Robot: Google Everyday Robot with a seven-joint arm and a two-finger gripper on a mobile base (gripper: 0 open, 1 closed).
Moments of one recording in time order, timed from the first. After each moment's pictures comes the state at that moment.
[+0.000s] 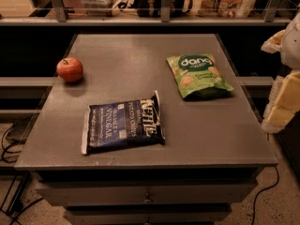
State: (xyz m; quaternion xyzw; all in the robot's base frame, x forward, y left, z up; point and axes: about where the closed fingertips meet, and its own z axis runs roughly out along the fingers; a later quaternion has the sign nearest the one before) arm 0.438 -0.217 0.976 -0.60 0.78 -0.03 0.16
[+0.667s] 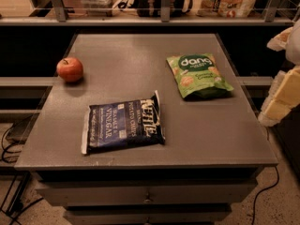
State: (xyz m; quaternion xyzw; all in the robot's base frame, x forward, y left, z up) arm 0.451 -0.223 0.977 -0.57 0.80 -0.01 0.20
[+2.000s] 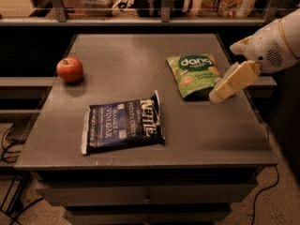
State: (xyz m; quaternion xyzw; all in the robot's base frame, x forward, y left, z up) arm 0.532 -0.165 0.942 -0.50 0.79 0.15 0.33
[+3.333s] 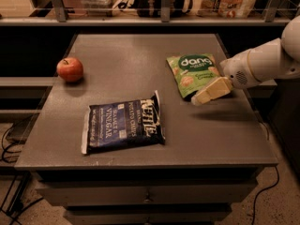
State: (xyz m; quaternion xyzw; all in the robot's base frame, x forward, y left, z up) arm 0.601 -0.166 0.859 -0.43 0.81 0.15 0.36
